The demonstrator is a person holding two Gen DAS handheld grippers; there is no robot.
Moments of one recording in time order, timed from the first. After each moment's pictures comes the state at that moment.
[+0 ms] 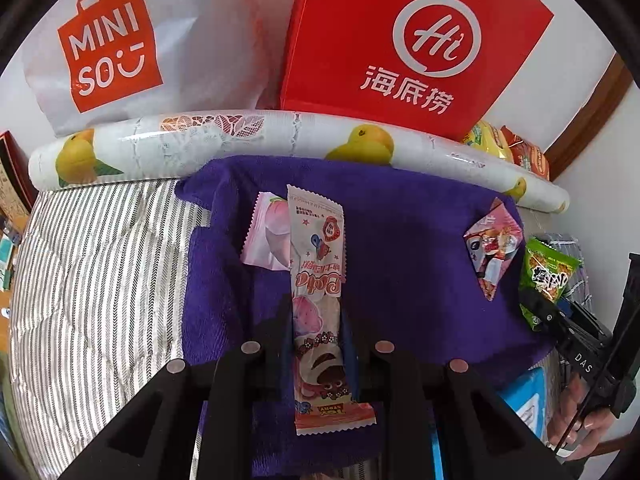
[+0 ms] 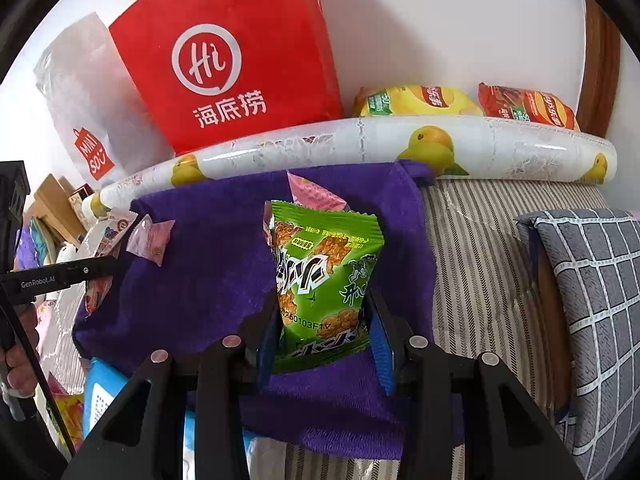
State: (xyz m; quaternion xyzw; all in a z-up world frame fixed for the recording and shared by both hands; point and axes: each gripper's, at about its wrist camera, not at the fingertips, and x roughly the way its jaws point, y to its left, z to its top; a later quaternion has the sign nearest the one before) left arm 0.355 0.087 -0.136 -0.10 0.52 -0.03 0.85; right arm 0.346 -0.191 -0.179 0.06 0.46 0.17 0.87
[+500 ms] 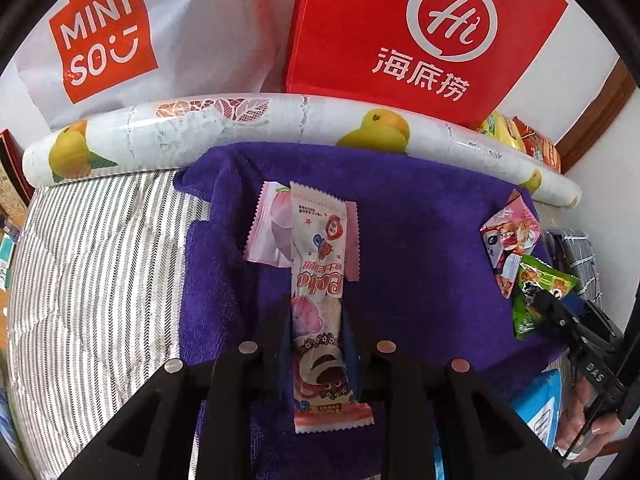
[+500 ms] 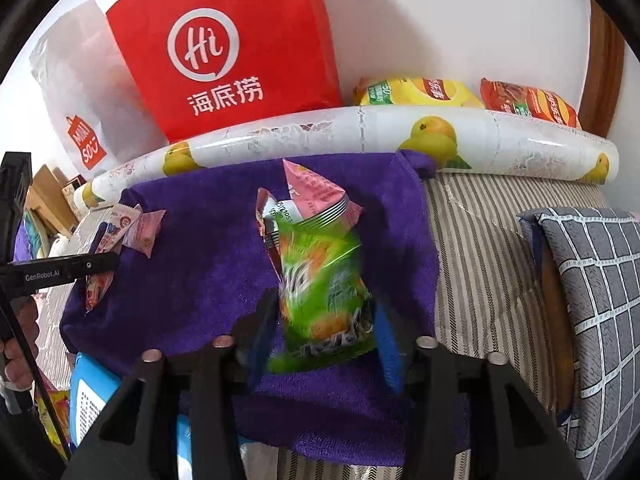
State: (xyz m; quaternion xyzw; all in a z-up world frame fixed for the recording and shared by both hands) left arm 0.365 0.084 -0.151 -0.09 0.54 -0.02 0.84; right arm 0.346 -0.187 -0.182 0.05 0.46 0.17 0.87
